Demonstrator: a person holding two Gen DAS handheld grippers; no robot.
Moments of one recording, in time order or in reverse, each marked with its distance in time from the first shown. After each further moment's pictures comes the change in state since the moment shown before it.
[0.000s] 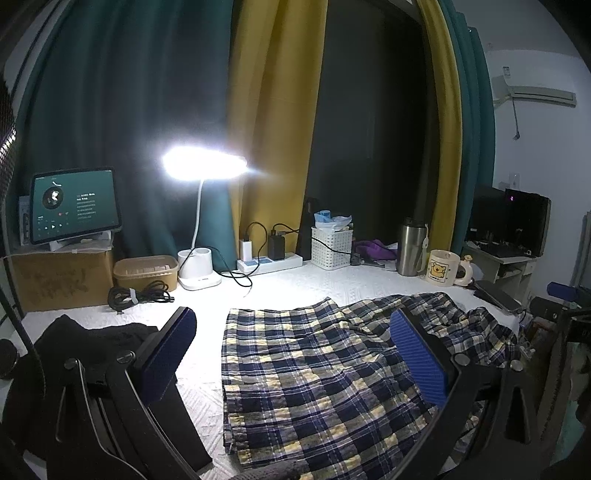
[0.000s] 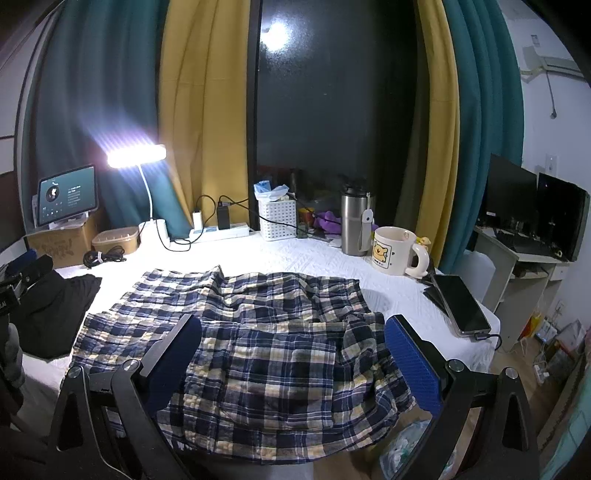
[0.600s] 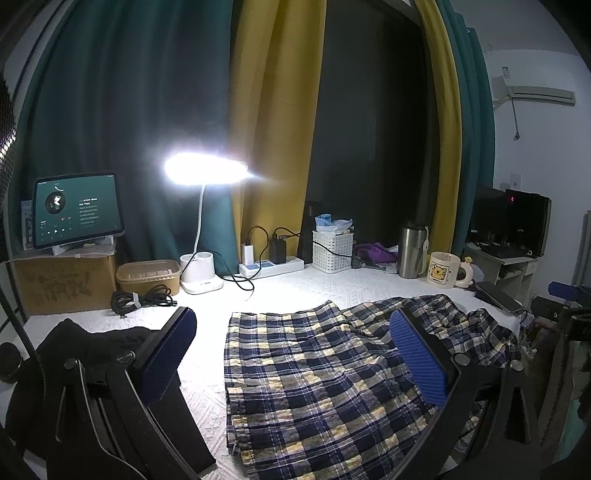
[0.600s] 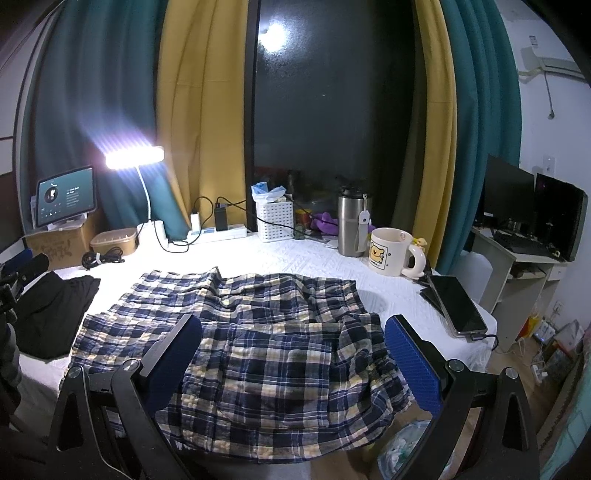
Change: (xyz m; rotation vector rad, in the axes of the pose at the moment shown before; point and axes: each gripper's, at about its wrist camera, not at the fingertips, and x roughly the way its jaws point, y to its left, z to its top) left arm -0.004 0.000 0.004 0.000 -0.009 -0.001; right arm -0.003 -0.002 0.003 0.004 -0.002 -0.008
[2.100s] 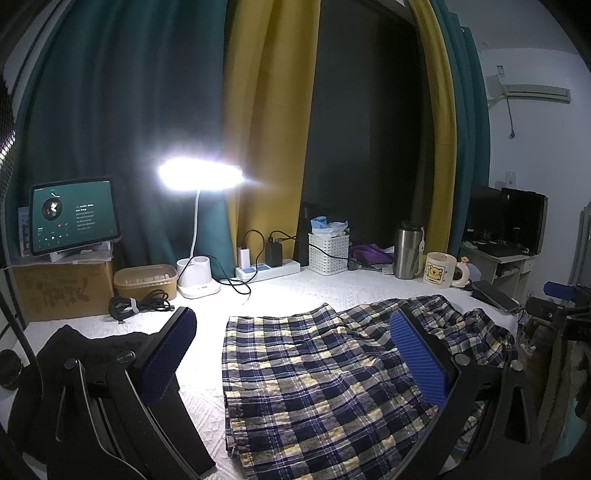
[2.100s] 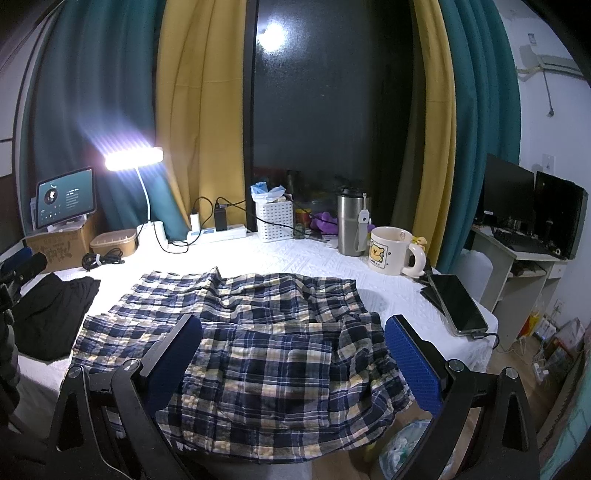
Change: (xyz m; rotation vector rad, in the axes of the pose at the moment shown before) left arm -0.001 -0.004 0.004 0.014 -0.006 -0.014; right arm 0.000 0.000 -0.001 0.001 -0.001 0.004
